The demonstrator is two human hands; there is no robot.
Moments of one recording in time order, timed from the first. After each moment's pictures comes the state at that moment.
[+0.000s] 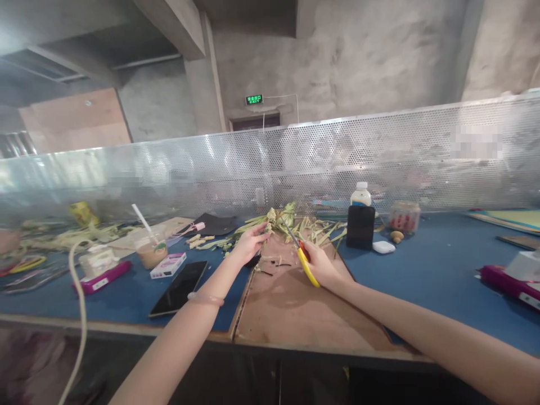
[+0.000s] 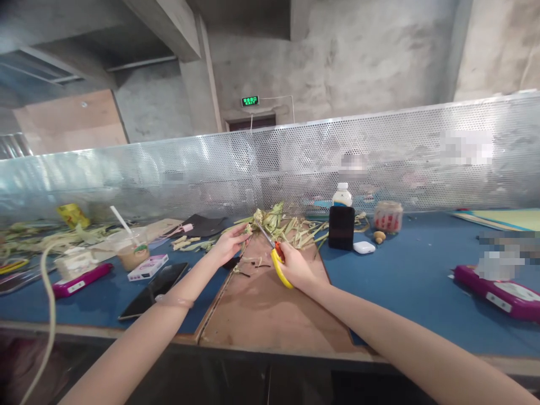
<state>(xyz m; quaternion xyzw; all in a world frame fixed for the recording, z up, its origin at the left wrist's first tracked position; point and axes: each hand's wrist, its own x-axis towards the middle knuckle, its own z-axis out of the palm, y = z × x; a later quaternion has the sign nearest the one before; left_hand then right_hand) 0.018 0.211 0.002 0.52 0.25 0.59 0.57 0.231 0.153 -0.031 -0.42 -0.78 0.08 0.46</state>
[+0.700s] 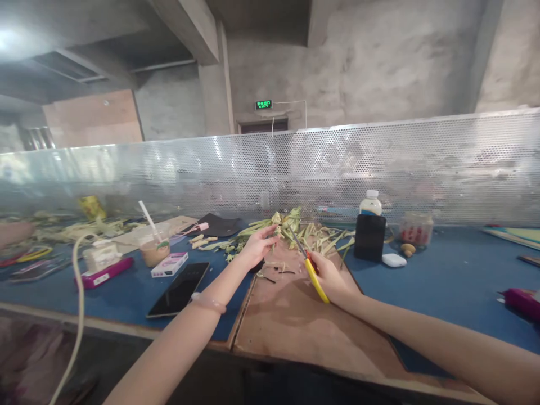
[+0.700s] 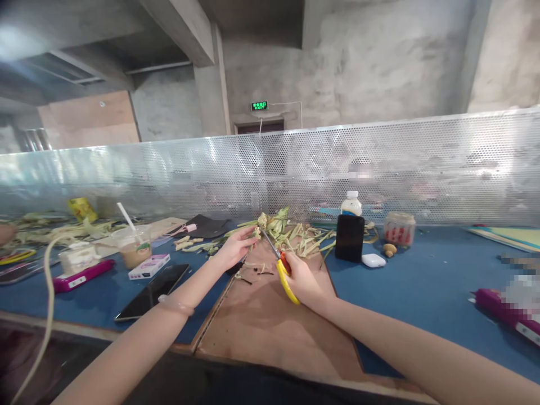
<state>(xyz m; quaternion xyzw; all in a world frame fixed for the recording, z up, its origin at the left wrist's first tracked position) 0.028 0.212 0.003 0.54 0.23 0.58 0.56 0.234 0.149 -0.033 -0.40 -0.80 0.08 0.44</state>
